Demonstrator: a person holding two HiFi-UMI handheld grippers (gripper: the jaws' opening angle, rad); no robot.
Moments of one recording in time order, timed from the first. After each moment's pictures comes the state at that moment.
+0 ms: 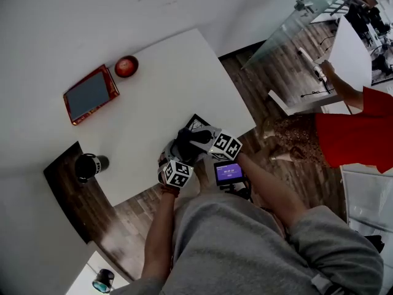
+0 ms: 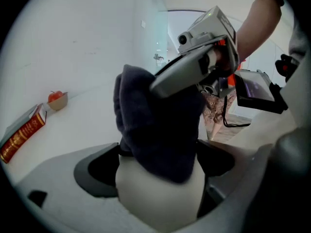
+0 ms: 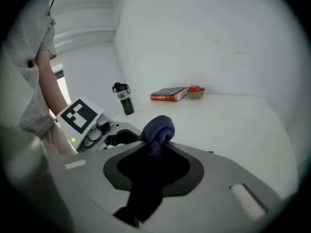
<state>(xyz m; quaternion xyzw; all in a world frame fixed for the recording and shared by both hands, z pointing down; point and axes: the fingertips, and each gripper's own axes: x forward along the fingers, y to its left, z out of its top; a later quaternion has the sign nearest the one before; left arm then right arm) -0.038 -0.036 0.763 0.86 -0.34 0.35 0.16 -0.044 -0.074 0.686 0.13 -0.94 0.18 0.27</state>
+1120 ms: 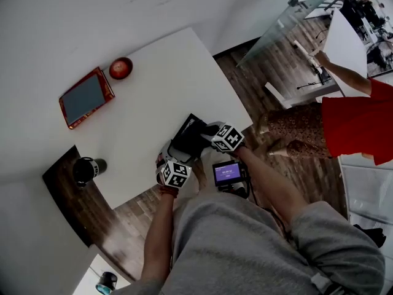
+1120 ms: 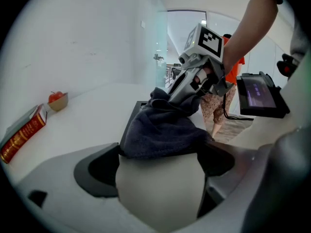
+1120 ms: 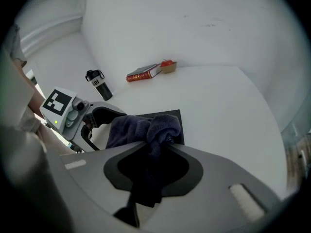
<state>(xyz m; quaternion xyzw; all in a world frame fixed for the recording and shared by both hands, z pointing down) -0.037 -0.036 0.764 0.86 -0.34 0.35 0.16 0.027 -0.092 0.743 0.21 -0.86 0.26 0.37</state>
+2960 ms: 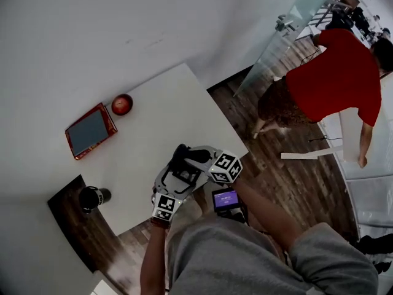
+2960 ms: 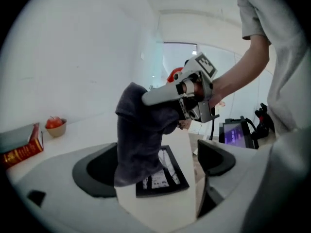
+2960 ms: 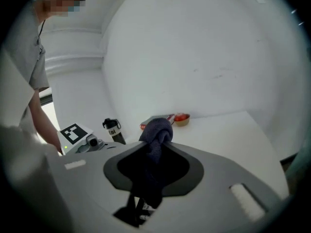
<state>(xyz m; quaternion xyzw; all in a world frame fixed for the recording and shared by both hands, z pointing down) -0.032 -0.055 0.641 0.92 -0.31 0.19 0.12 -0.032 -0.120 0.586 0.21 -0.94 0.21 0.13</state>
